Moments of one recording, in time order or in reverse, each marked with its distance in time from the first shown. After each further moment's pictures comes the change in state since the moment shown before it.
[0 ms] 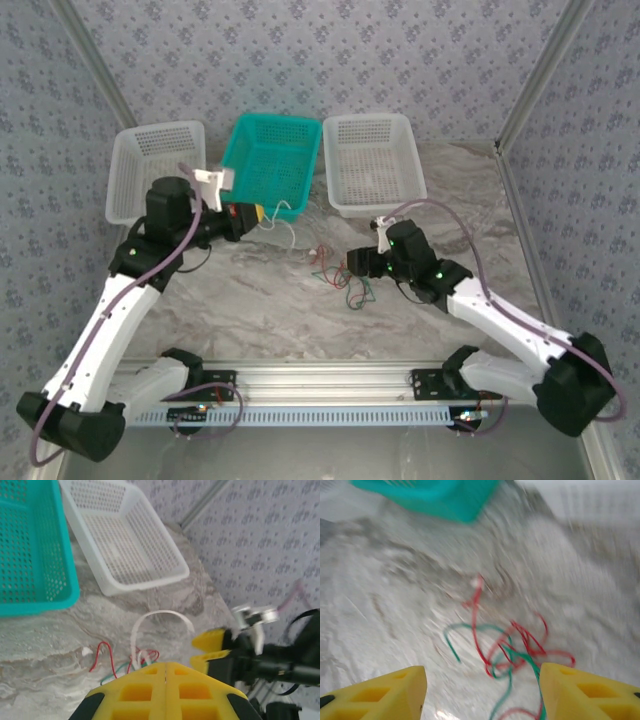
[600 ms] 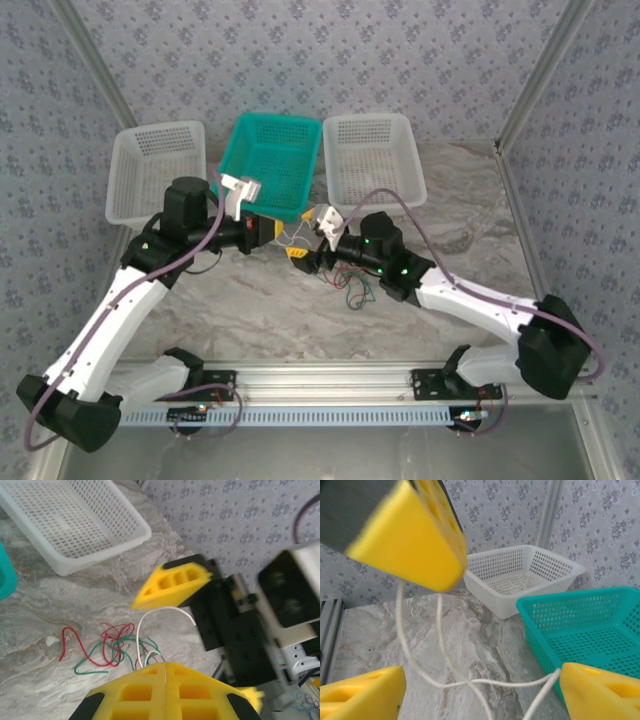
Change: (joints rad) left arm -0.087 0.040 0.021 -0.032 0.122 0.132; right arm 0.167 0.256 0.112 0.609 -0.216 -0.499
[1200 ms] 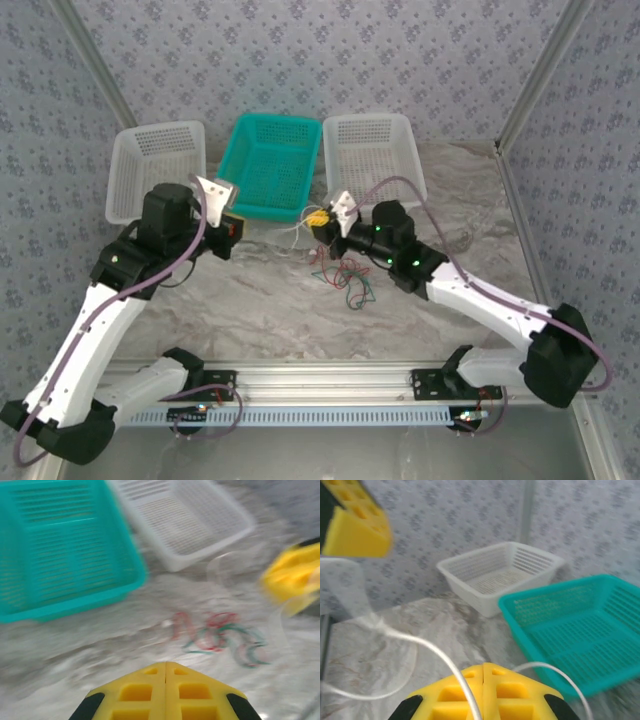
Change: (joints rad) left arm -0.016 -0.072 0.138 -0.328 -0.528 0.270; right arm -0.096 -0.085 0.051 -0.160 0.013 0.061
